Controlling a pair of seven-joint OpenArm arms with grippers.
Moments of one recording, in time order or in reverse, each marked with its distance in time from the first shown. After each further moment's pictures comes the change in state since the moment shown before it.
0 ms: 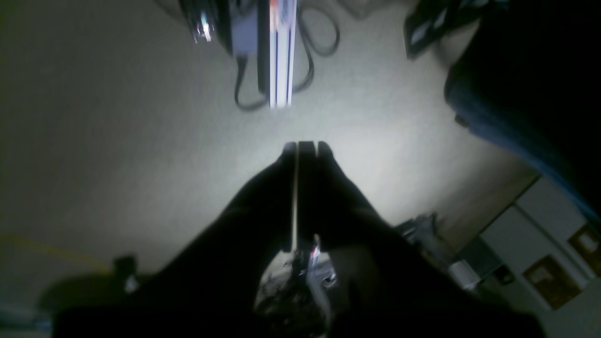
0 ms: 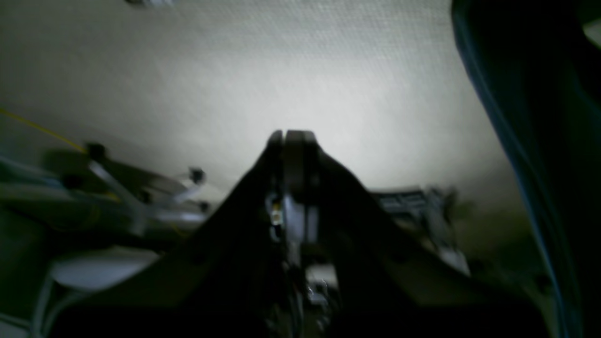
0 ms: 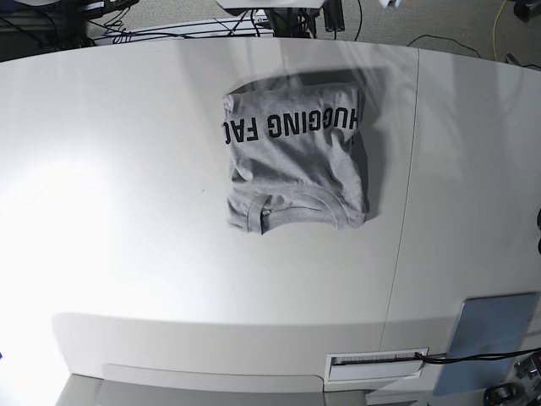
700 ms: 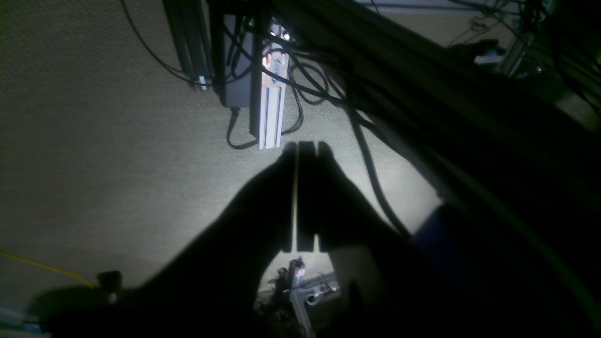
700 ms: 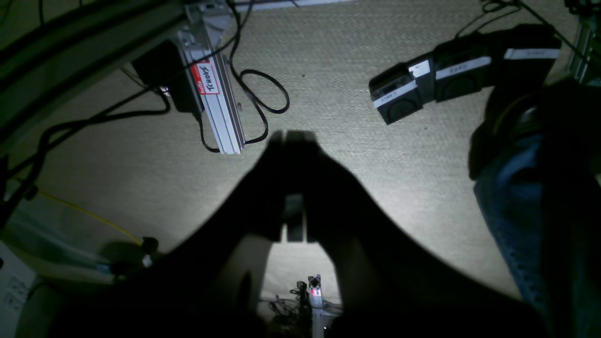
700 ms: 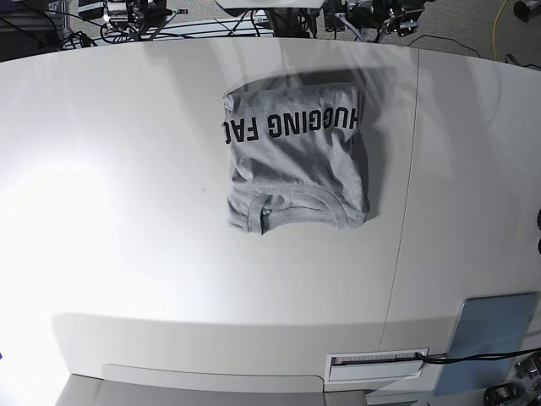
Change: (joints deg) left arm -15.9 5.7 0.0 -11.4 0.1 7.6 4.0; right arm 19.2 -0.2 0.0 -13.7 -1.1 3.7 10.4
